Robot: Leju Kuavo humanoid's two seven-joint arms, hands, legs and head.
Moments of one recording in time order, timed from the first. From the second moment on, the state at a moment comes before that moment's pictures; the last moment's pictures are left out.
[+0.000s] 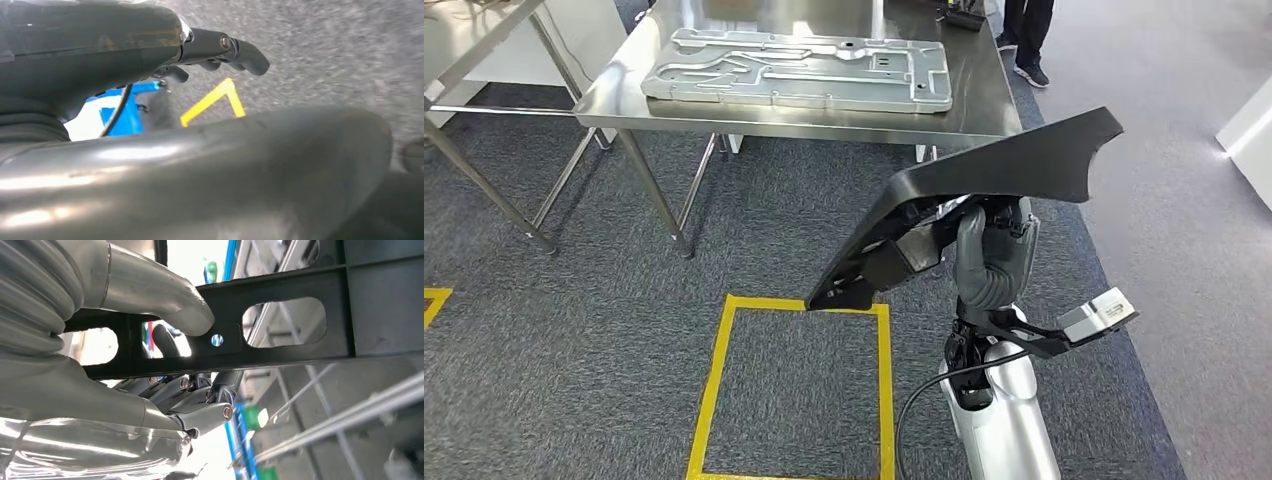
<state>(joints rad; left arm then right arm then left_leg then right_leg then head) -0.08 -0.23 0.97 -0.19 -1.43 -0.01 0.18 -0.29 0.22 0.20 -1.56 -0.22 0.09 -0.56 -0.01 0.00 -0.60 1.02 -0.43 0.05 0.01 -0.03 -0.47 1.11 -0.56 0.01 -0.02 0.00</state>
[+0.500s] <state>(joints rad) -0.09 -0.24 0.98 -0.19 -1.43 0.01 0.18 -0.40 0.18 0.28 -1.41 -0.31 0.07 -0.64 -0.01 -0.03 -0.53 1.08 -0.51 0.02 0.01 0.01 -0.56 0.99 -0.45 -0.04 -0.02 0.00</state>
